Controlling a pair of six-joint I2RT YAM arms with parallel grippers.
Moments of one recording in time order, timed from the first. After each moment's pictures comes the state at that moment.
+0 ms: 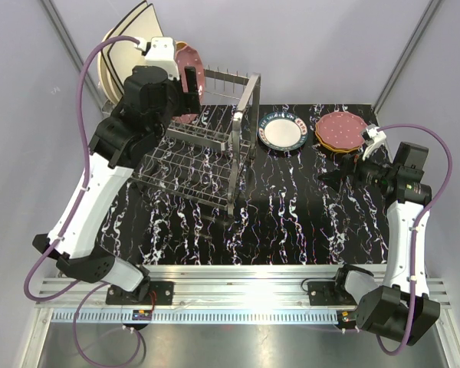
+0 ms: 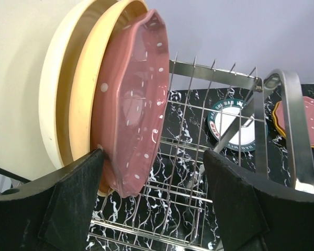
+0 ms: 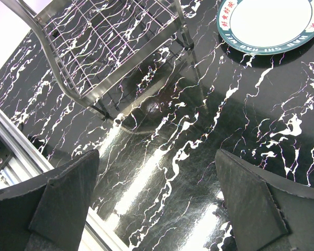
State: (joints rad) left arm -0.61 1.48 2.05 -0.80 -0.47 -0.18; right arm -0.32 1.03 1.04 -0.68 -0.98 -0.26
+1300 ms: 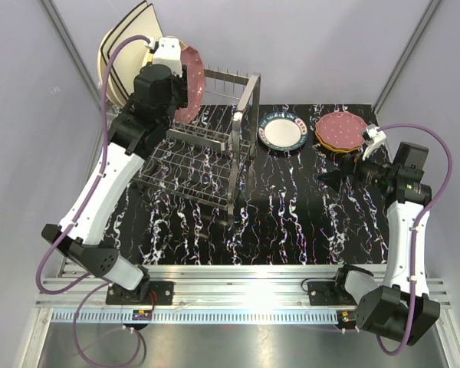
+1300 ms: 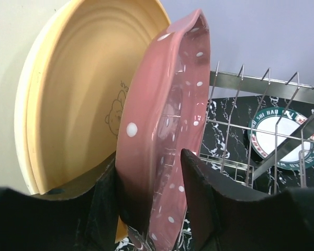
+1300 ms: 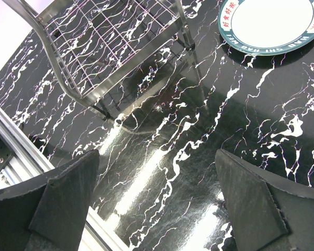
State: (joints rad) left arm -0.51 1.52 1.90 -0.57 -0.47 -0.03; right arm -0.32 1.03 1.04 -0.68 -0.99 -0.26
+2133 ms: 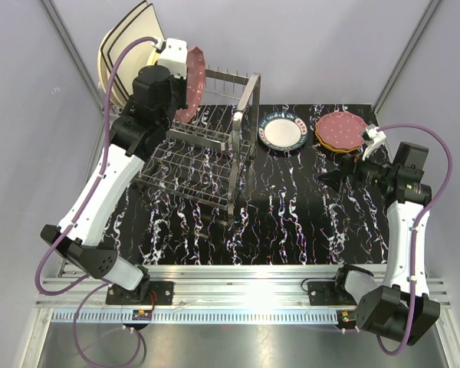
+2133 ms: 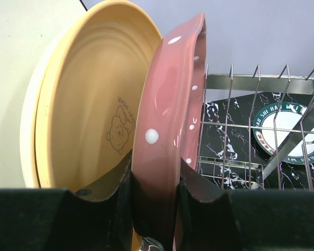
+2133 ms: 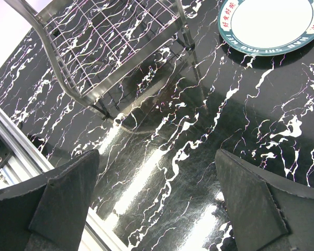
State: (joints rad) left arm -0.50 1.50 1.86 -0.50 -0.41 0.09; right arm -0.32 1.03 1.04 -0.68 -0.99 -0.27
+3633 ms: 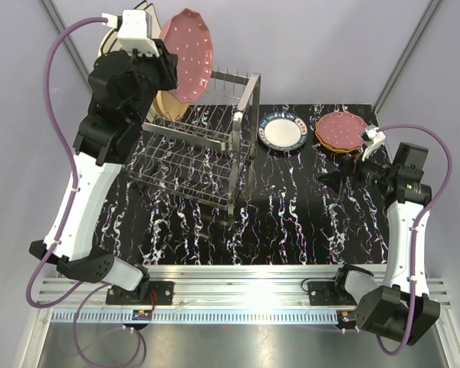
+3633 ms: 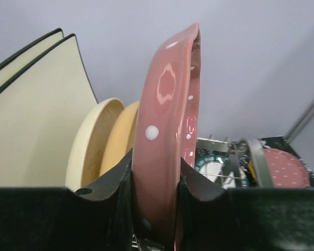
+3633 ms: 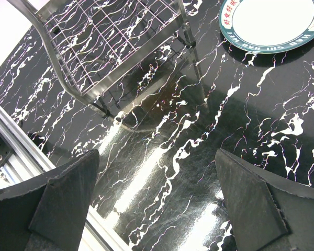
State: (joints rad) left arm -0.49 1.47 2.08 -0.51 -0.27 -0.08; right arm -0.32 1.03 1.04 -0.69 -0.99 -0.28
